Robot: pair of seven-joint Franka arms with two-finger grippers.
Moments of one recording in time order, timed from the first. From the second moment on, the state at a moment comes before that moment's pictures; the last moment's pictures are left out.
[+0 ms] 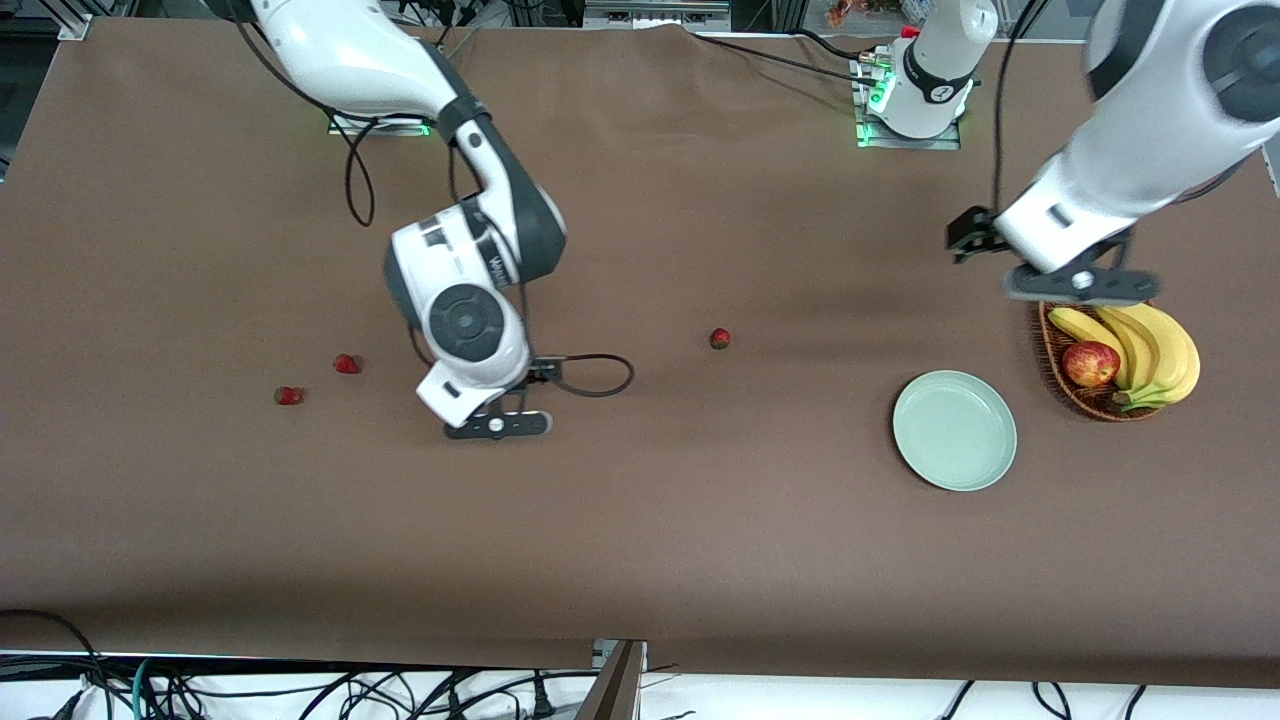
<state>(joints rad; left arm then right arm) -0.05 0.14 -0.24 -1.65 0.05 1.59 -0.20 0.56 0.73 -0.12 -1.23 0.04 1.74 0.32</state>
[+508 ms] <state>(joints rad) -0.16 0.42 -0.32 -1.65 0.05 1.87 -0.57 0.45 0.65 -0.21 -1.41 0.04 1.72 0.04</state>
